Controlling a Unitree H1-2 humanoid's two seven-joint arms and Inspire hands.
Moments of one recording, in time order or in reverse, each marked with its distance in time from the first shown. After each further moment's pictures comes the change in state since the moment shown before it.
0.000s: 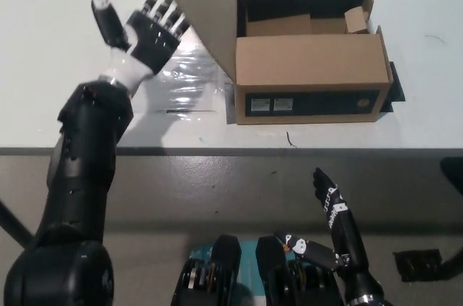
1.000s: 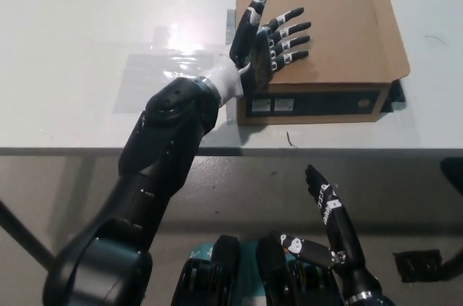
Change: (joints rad) left_arm -0.028 -0.106 -0.379 0.059 0.433 -0.180 0.011; right_arm -0.011 -0.017 0.026 -0.016 -0.001 -0.001 0.028
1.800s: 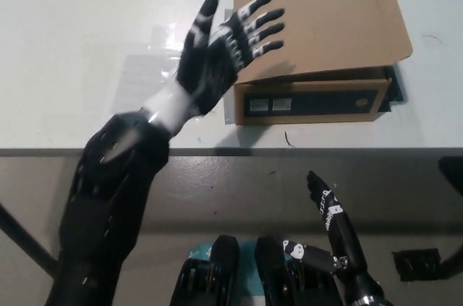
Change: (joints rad) left_arm 0.379 0.098 0.020 -0.845 -0.007 0.119 -0.003; right_arm 0.011 -0.013 0.000 0.018 0.000 0.001 0.001
